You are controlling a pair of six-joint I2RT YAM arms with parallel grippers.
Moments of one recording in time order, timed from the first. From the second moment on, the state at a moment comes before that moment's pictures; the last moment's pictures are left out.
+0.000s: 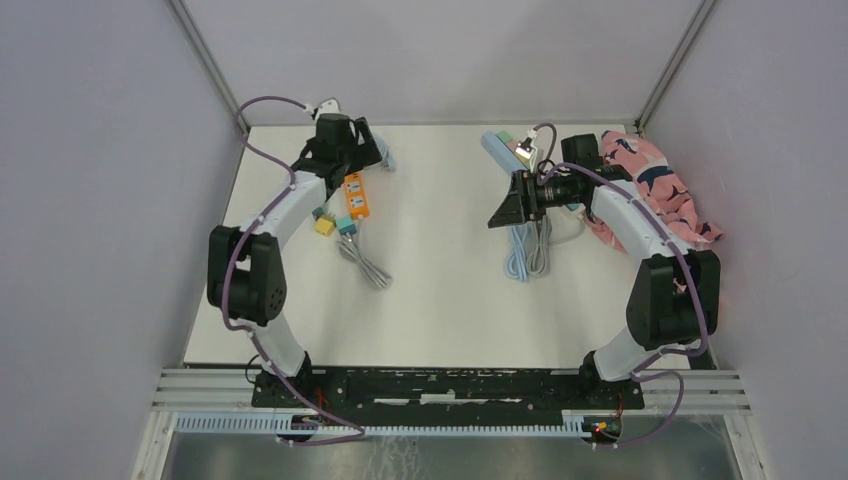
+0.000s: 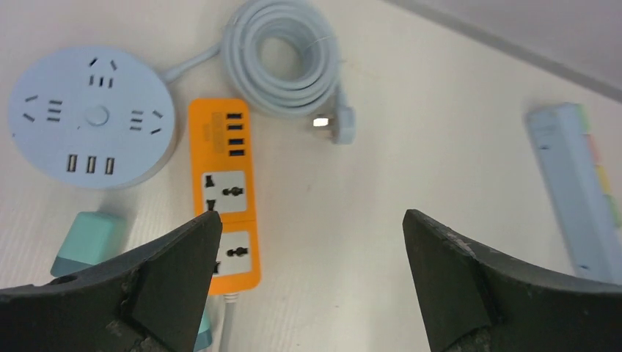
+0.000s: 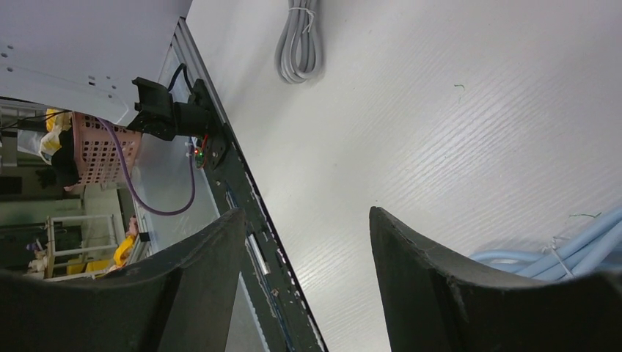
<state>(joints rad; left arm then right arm) -0.25 1.80 1.40 -0.20 -0.23 -0.49 0.14 1.61 1.27 -0.68 -1.04 -0.03</state>
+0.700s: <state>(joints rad) -0.24 1.37 1.34 -0.10 0.35 -0.36 0.11 1.45 1.38 -0.77 -0.83 -0.16</state>
